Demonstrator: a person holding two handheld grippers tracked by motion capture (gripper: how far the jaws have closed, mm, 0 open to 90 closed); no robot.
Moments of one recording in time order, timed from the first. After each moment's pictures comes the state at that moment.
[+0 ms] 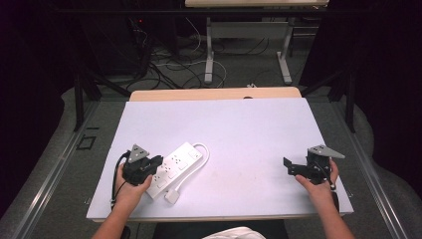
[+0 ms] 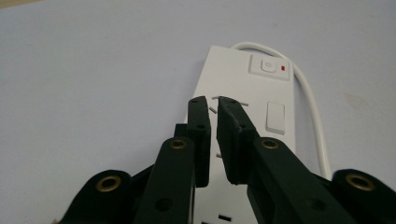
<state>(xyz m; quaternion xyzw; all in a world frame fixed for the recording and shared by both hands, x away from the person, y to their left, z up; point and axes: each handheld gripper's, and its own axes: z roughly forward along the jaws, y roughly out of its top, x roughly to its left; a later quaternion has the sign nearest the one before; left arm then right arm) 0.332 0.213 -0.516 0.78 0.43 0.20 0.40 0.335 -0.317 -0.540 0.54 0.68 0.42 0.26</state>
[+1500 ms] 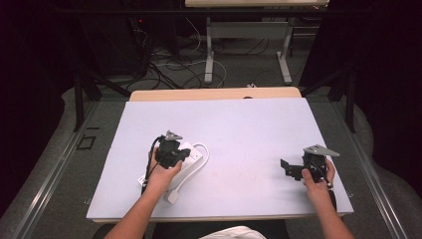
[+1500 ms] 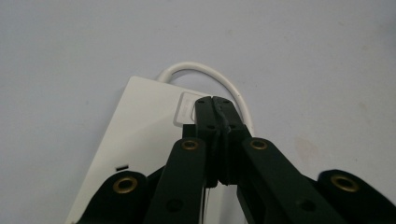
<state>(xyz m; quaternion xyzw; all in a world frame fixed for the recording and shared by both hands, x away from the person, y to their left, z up) 0.382 0.128 -0.505 0.81 0.45 0.12 0.36 0.341 -0.314 -0.547 0.54 0.70 0.40 0.25</state>
